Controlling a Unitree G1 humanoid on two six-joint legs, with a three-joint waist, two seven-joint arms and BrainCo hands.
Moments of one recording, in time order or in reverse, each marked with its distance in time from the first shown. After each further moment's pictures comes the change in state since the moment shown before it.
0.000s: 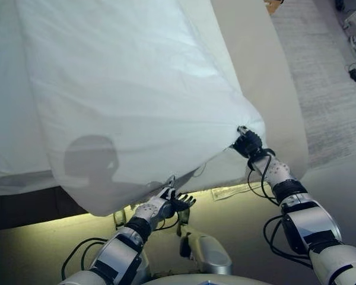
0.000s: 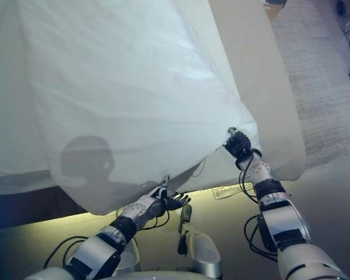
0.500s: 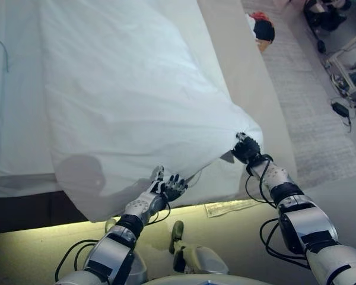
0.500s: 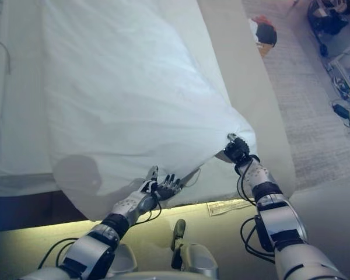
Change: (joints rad) left arm -0.022 0.047 0.071 -0.072 0.019 -0.058 -0.099; right arm 0.002 0.048 -0.024 0.089 0.000 0.011 0.045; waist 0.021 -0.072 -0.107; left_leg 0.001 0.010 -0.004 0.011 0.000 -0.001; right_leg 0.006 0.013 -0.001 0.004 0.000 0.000
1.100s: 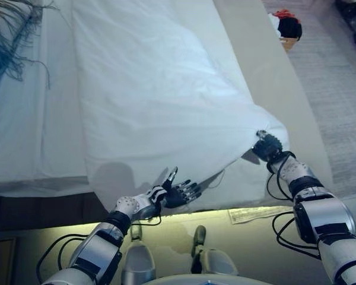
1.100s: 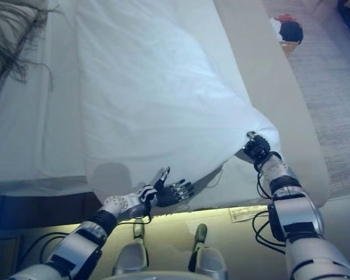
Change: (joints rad) left arm -0.007 0.104 -0.010 -0.003 0.085 0.338 -0.224; right arm -0.061 -0.087 -0.046 0.139 -0.075 0.027 0.039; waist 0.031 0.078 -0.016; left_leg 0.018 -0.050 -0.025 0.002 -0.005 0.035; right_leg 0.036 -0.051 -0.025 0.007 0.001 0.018
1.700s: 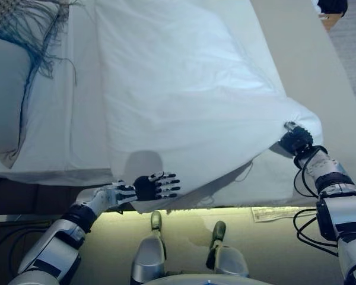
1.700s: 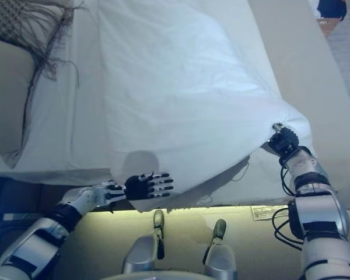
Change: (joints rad) left arm -0.003 0.338 -0.185 -0.279 0.673 0.137 -0.680; right arm -0.044 -0.171 0.000 0.066 0.000 0.002 0.053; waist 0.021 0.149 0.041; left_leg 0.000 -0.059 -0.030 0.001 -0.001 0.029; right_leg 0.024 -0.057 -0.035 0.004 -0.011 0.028
